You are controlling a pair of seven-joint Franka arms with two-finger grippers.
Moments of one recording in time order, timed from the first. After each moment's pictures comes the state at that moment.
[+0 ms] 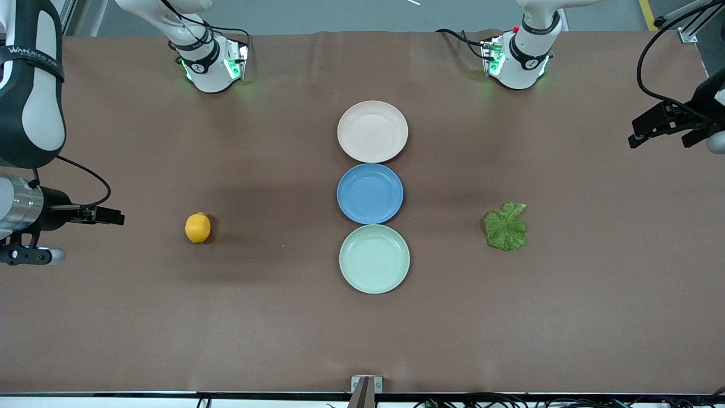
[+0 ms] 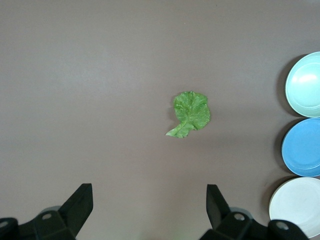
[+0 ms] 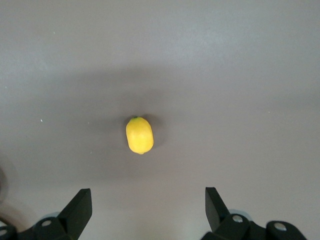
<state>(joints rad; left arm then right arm) 0.09 0.01 -0.13 -1.49 -0.01 1.50 -0.04 0.01 0.41 -0.05 -1.30 0.04 1.52 0.03</state>
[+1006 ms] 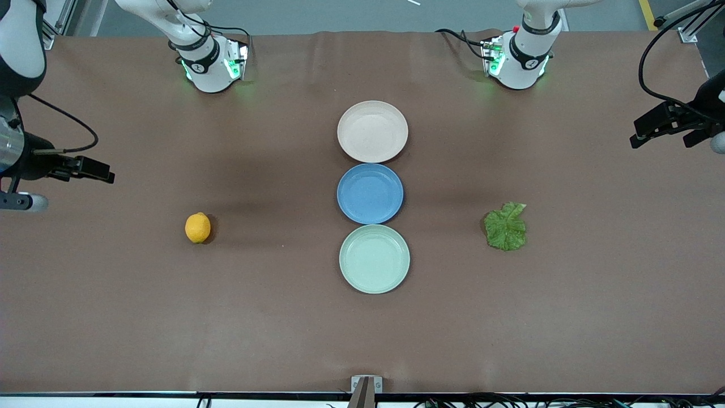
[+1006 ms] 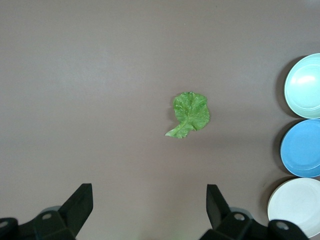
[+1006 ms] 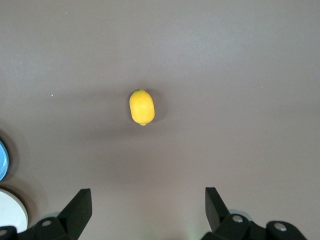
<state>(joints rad) 0.10 0.01 -0.12 -1.49 -0.02 1.50 -0.04 0.01 0.11 -0.05 -1.57 0.04 1.54 0.03</state>
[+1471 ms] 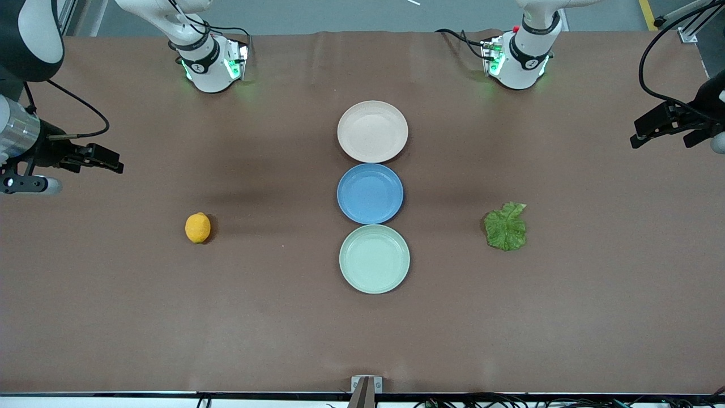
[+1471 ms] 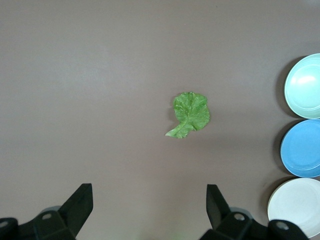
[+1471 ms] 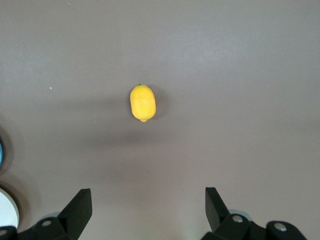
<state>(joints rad) 0.10 0.01 -0.12 -1.49 -0.02 1.50 -0.04 0.01 0.01 -0.05 -1.74 0.04 1.64 0.00</state>
